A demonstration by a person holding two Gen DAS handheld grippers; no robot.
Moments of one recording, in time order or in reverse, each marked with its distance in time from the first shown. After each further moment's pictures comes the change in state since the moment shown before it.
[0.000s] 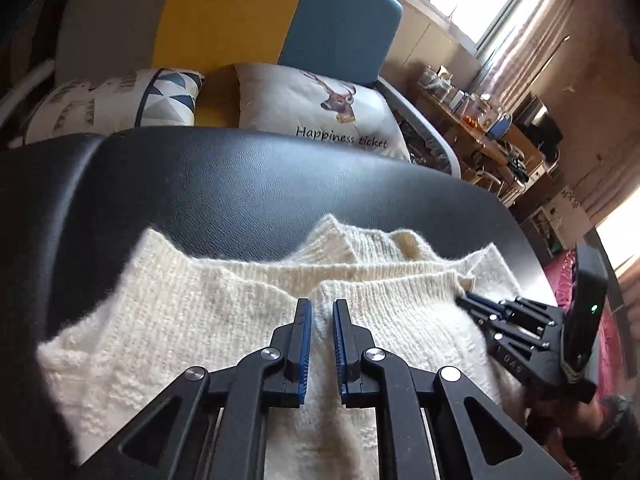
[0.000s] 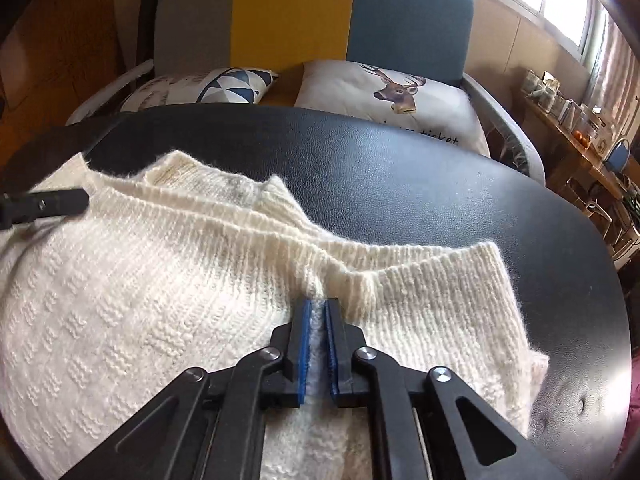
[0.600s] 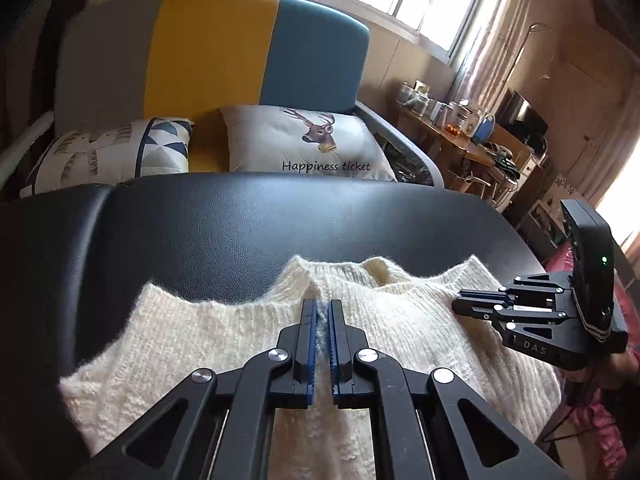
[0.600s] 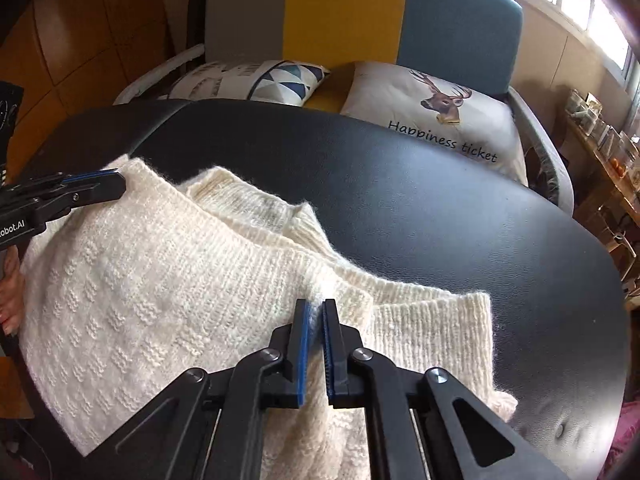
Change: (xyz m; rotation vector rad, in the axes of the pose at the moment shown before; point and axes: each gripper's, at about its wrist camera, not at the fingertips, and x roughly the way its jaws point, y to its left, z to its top) left arm -0.013 -0.033 -0.013 0.102 -0.073 0.039; right arm -0.026 0.015 0.009 -0.113 0.060 0.101
